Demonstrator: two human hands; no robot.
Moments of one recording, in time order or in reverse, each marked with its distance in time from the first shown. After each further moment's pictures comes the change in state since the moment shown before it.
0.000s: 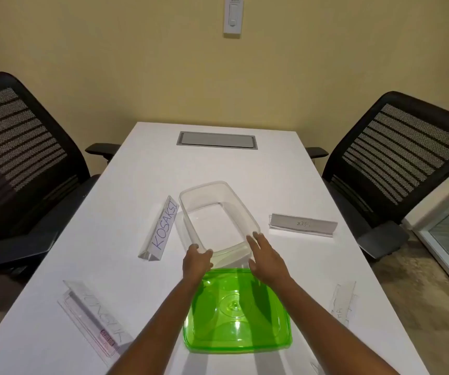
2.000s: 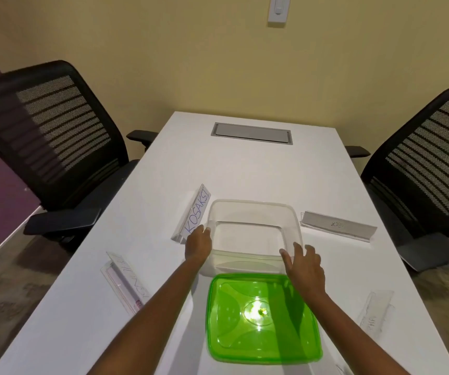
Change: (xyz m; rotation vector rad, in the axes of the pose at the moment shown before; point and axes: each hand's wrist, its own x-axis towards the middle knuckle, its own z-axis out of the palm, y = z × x) left_hand 0.022 -0.009 -0.055 0.359 0.195 0.135; right_hand -0.023 -0.012 0.005 0.088 0.119 0.384
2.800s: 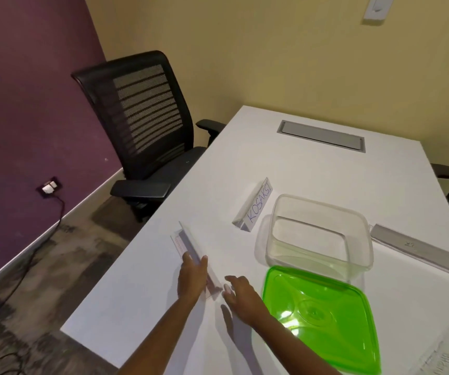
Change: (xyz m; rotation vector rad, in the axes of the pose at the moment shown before) left_hand -0.074 -0.139 -0.074 -0.149 0.192 -0.352; right_hand -0.118 -0.147 0.109 0.177 -0.596 -0.575
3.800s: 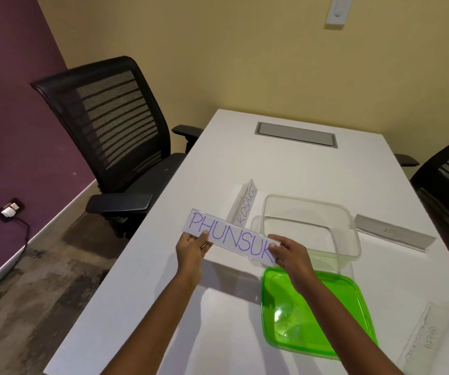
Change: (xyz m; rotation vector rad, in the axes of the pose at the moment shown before) left_hand 0.019 0.057 -0.026 -0.943 -0.245 0.058; right_hand -0.007 0.010 -0.109 1.045 0.500 0.224
